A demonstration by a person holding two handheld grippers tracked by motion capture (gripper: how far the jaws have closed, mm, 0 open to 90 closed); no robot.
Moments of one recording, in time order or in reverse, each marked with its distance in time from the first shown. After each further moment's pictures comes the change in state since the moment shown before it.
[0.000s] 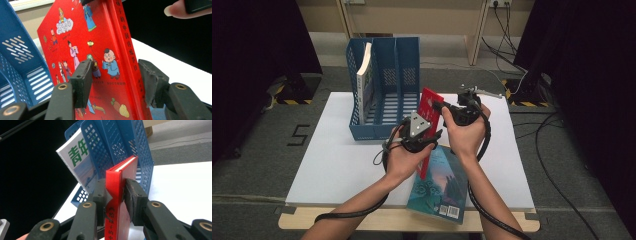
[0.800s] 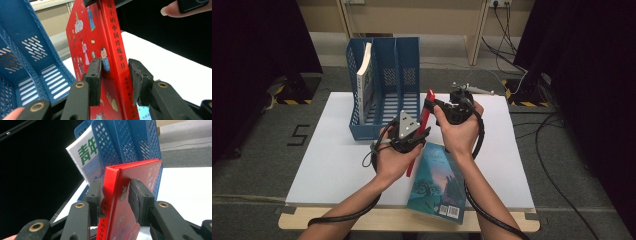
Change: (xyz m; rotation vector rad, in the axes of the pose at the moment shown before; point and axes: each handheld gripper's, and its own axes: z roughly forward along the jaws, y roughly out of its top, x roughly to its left) left arm 0.011 0.000 -0.022 0.003 0.045 0.012; right arm 0.014 0.002 0.008 0.010 0.032 -0.047
